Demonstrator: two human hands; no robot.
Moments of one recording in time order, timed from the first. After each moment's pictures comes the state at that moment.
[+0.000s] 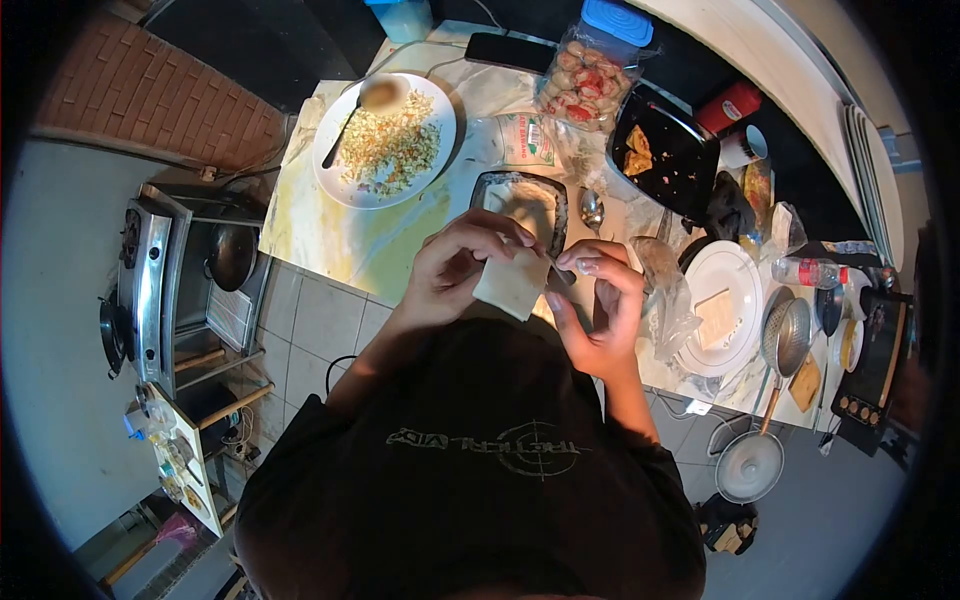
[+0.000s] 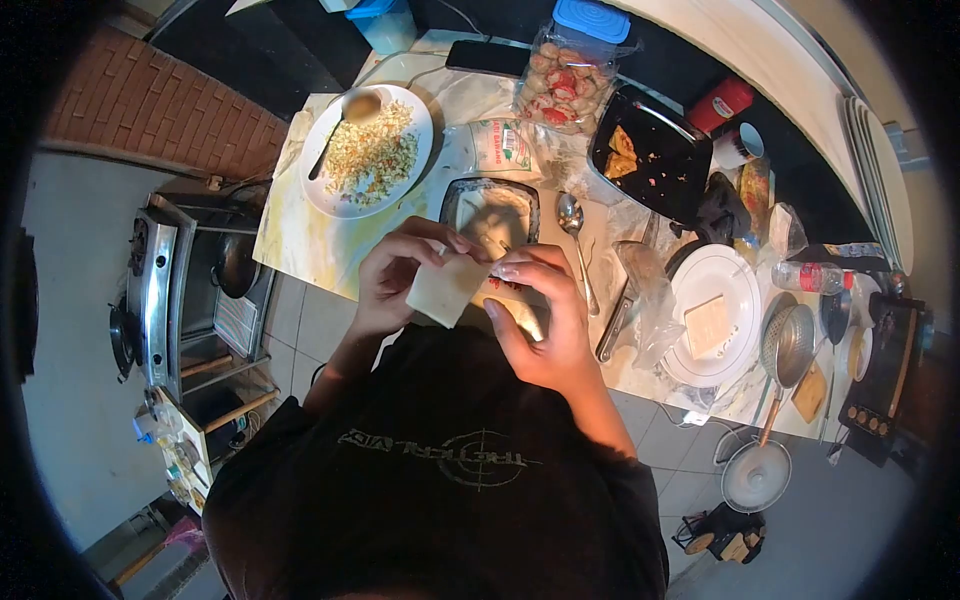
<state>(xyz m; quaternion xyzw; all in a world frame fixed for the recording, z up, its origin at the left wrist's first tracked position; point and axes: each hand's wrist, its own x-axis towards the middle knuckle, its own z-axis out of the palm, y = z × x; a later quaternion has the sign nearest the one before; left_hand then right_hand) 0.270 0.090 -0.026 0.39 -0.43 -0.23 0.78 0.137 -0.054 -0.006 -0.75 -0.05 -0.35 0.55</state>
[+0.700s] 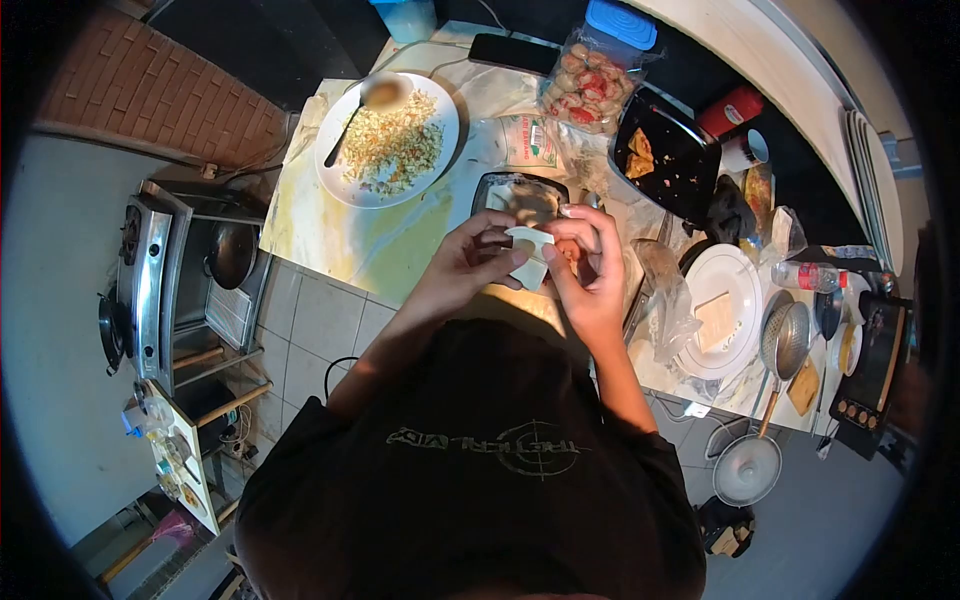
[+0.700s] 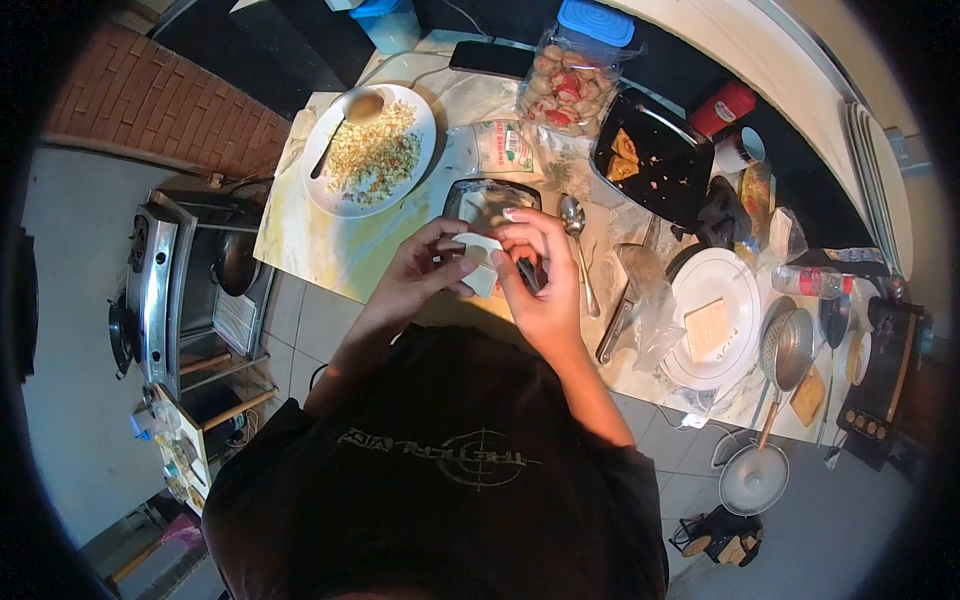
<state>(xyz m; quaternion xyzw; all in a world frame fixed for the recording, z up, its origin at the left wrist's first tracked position) 0.267 0.093 -0.026 0.54 -0.16 -0.46 0.69 0.160 -0.054 -0.023 -0.66 0.09 -0.24 0.71</state>
